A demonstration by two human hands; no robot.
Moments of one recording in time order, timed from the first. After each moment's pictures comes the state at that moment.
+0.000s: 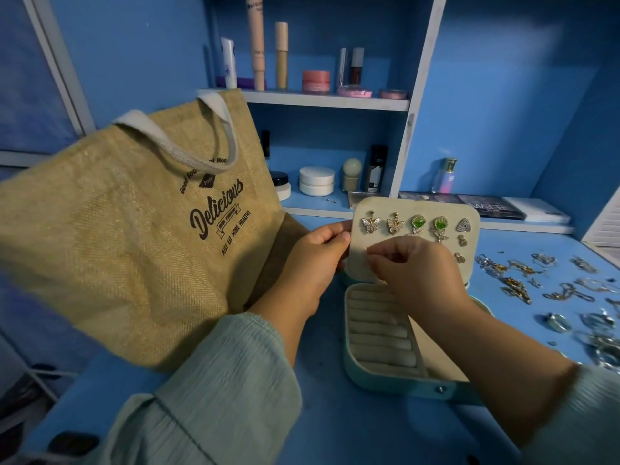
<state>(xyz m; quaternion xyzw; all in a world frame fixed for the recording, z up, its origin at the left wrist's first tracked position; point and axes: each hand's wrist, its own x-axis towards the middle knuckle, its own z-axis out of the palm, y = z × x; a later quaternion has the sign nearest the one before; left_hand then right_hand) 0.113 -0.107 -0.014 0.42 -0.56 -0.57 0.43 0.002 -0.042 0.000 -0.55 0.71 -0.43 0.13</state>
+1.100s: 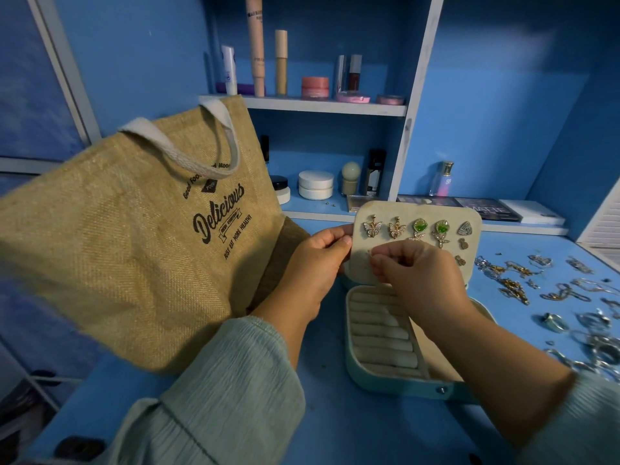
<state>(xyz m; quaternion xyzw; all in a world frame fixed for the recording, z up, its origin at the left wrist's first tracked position) 0.118 -0.092 -0.002 0.38 -0.55 -0.60 0.44 0.009 -0.033 0.002 -0.49 0.68 -0.50 0.20</state>
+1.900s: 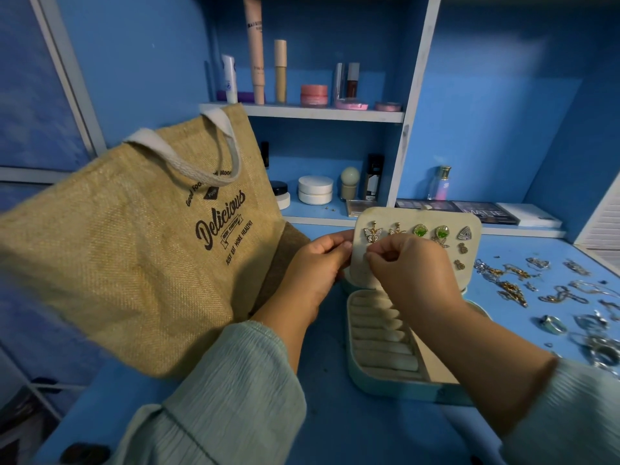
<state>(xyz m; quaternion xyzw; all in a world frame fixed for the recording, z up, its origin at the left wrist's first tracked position) 0.121 -0.097 -0.006 0.35 -0.55 -0.62 0.44 0.014 -0.043 0.010 -0.54 0.73 -0.42 0.07</state>
